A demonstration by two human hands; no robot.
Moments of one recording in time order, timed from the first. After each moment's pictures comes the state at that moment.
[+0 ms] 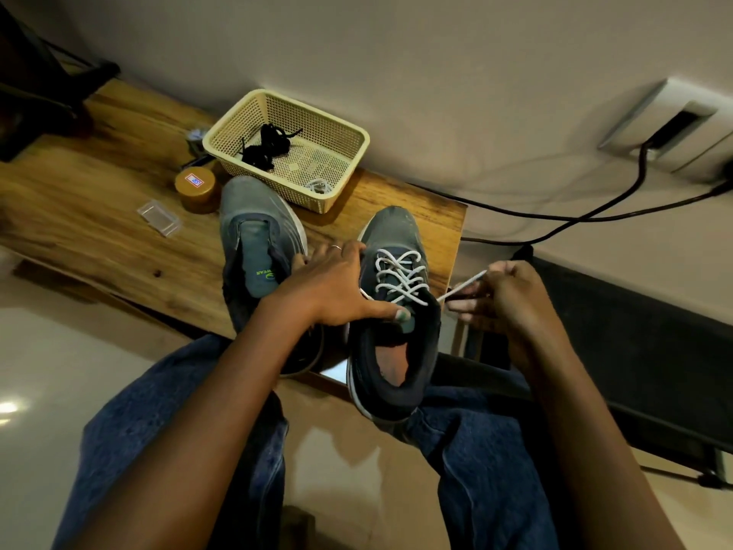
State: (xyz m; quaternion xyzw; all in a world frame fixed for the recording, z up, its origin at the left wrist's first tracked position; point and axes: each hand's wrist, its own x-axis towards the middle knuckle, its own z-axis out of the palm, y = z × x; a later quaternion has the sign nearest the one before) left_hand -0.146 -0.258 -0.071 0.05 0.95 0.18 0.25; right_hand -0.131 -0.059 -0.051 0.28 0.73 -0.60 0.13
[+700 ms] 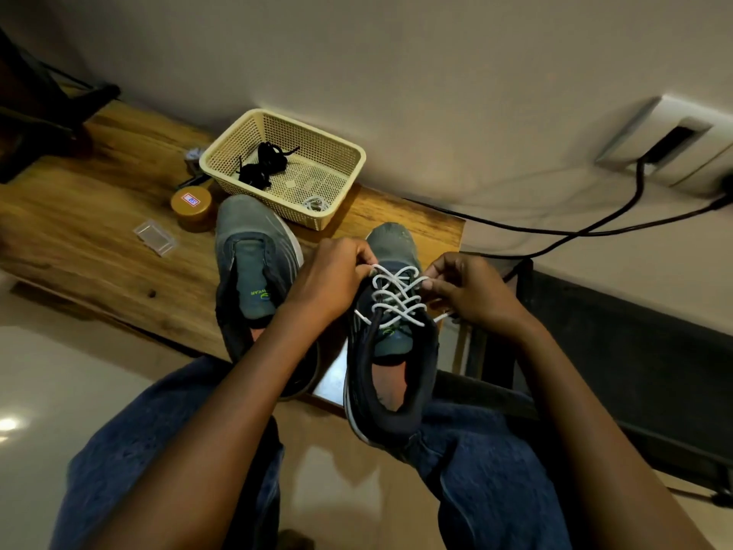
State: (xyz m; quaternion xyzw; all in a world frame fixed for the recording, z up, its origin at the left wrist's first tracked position) left_hand -0.175 -0.251 -0.095 0.00 0.93 0.37 0.06; right_hand -0.176 -0.060 -0.080 -0.02 0.88 -0.44 0.18
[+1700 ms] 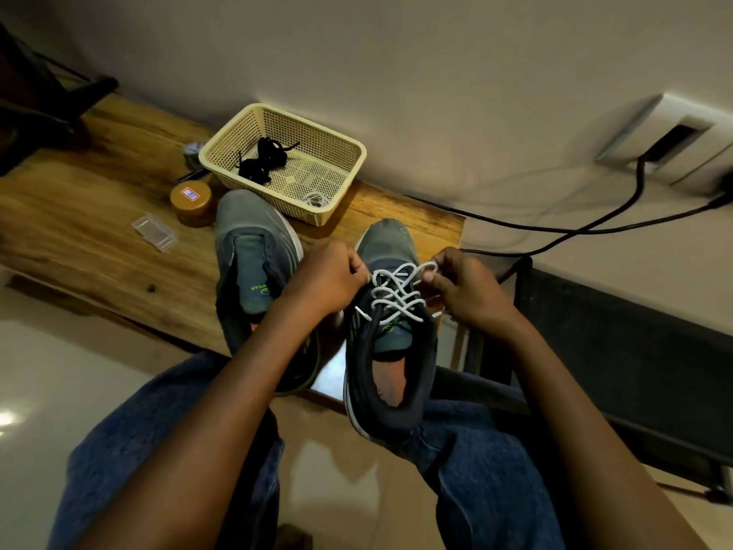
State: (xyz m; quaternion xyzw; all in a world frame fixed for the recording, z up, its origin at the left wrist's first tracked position) left_hand -0.169 -0.253 -0.085 -0.04 0.92 0.37 0.12; right_hand -0.171 -0.067 -0.085 0.00 0.88 -0.45 0.16
